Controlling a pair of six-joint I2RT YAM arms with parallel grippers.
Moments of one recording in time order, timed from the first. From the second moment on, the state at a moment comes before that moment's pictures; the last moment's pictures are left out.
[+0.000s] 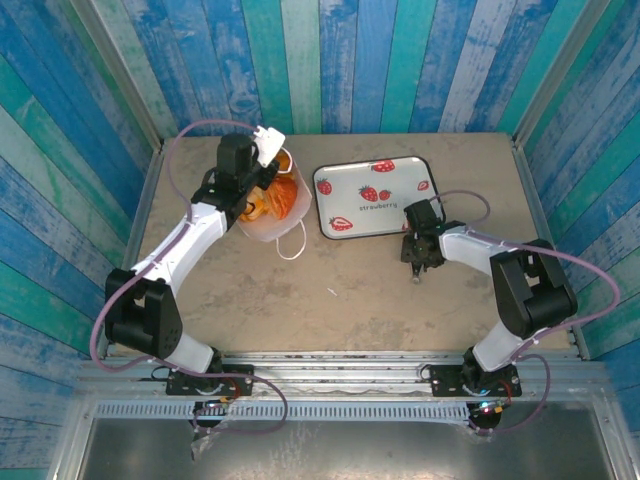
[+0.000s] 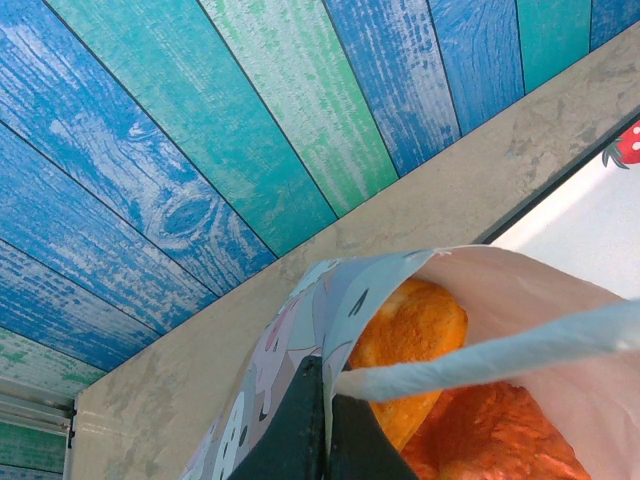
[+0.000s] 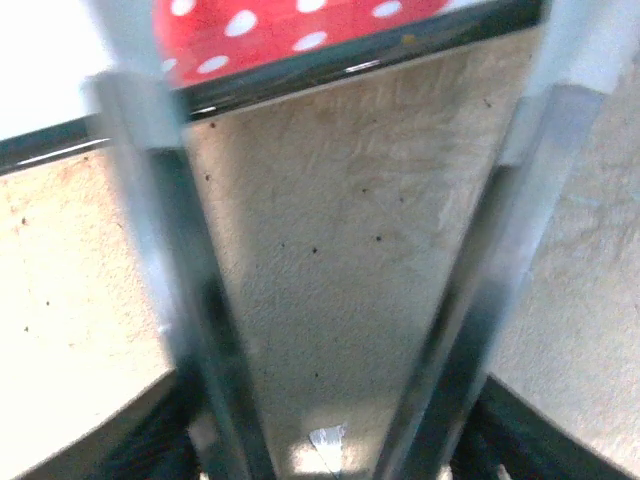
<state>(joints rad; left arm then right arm) -0.31 1.49 1.20 -0.07 -0.10 0.43 0.37 1.65 0.85 -0.41 0.18 0.48</state>
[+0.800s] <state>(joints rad) -0.31 1.48 1.19 -0.06 -0.10 0.40 0.46 1.37 0.77 -0.30 -0.01 0.35</state>
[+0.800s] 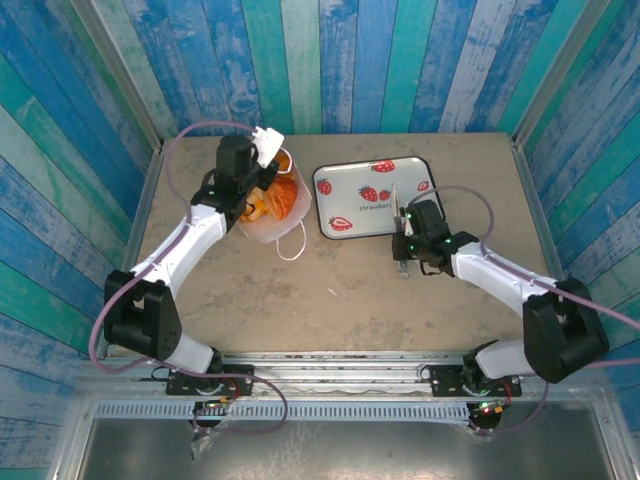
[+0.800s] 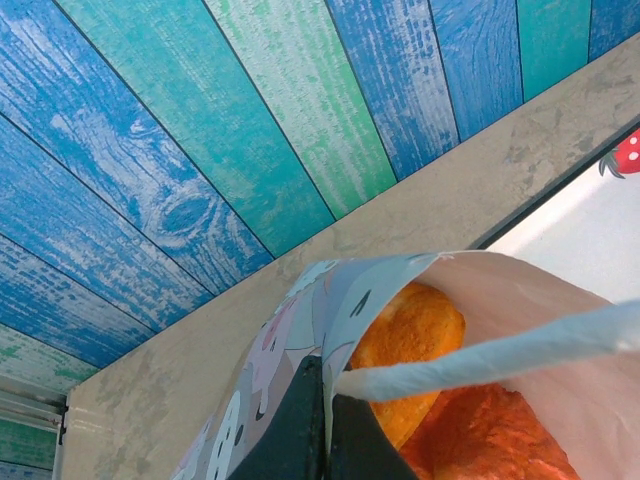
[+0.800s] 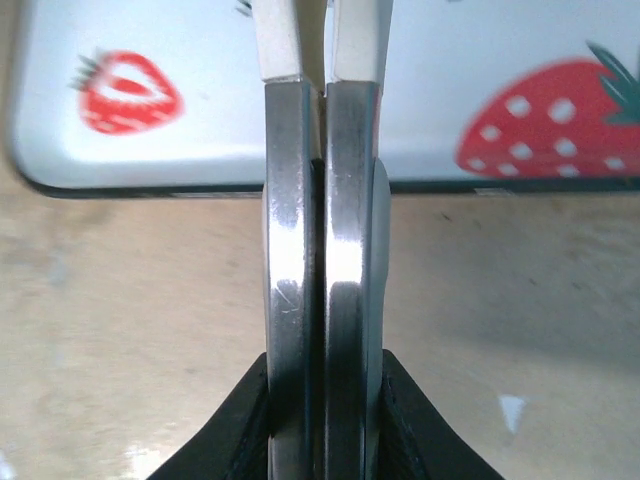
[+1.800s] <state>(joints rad) -0.31 1.48 1.17 -0.03 -0.10 0.29 0.46 1.33 0.91 -0.39 -0.49 0.38</state>
